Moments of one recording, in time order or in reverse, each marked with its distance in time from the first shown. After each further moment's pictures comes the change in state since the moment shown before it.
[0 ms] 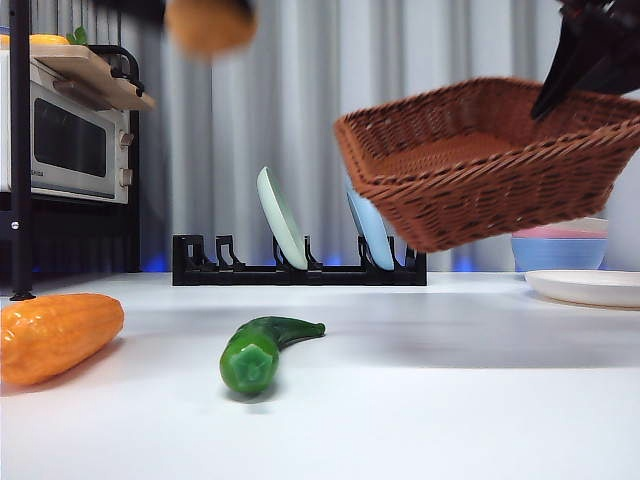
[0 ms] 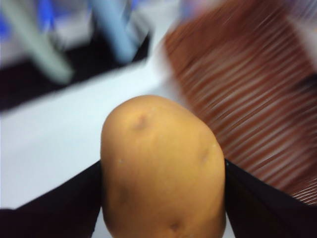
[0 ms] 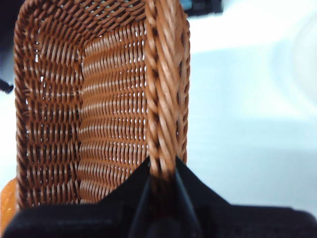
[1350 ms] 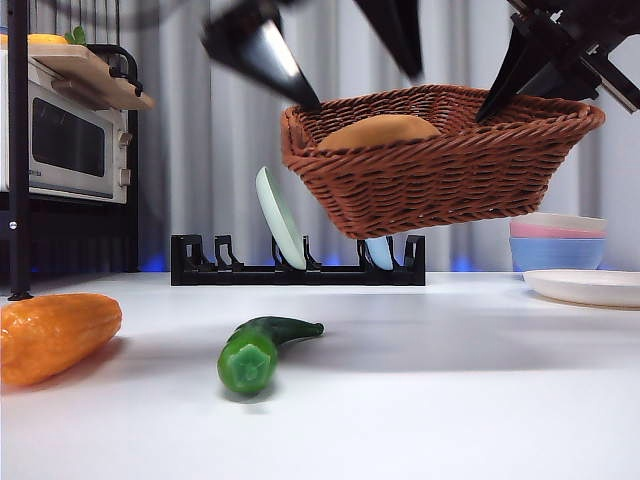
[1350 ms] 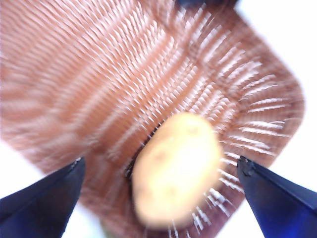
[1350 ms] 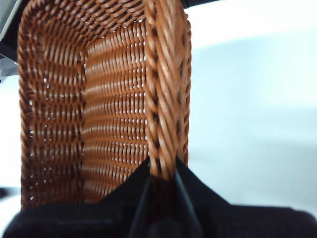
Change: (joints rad) left arm -0.369 0.195 0.050 -0.129 -0.236 -0.030; right arm 0.085 0.045 0.000 0.067 -0.077 0.087
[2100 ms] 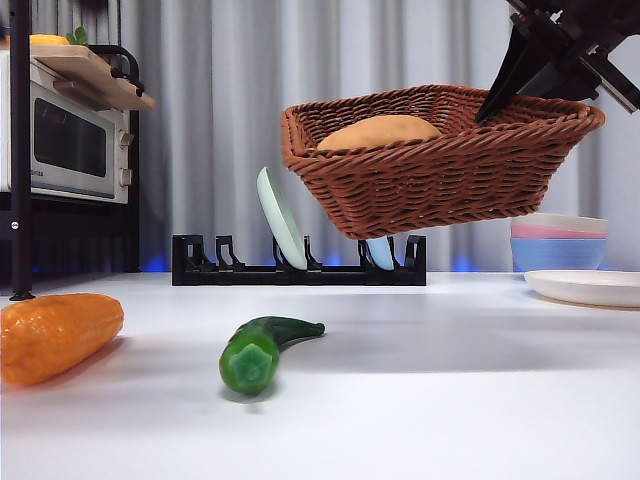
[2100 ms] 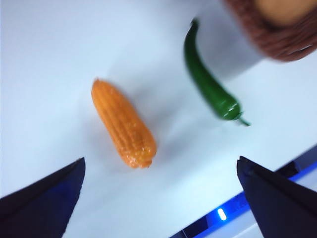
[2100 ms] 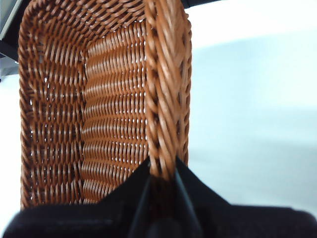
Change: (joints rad) left arm 0.036 -0.380 -0.184 -0.540 -0.182 -0.196; right arm -0.002 0.000 0.000 0.000 0.000 -0.005
